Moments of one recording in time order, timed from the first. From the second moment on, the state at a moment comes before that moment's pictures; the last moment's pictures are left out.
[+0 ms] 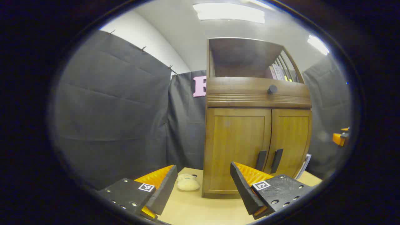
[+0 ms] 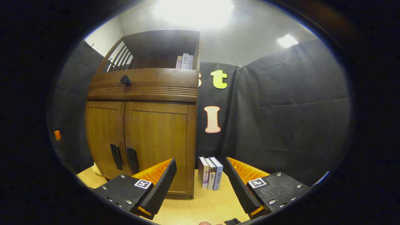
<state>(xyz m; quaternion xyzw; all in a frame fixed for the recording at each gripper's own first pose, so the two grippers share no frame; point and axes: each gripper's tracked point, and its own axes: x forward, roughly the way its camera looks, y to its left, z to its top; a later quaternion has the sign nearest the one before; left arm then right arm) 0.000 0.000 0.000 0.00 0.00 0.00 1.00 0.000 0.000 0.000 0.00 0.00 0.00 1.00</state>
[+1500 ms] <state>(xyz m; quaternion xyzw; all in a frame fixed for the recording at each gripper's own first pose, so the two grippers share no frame) -0.039 0.010 -0.058 0.00 0.05 0.00 1.00 0.030 0.094 -0.006 0.01 0.03 0.09 1.00</state>
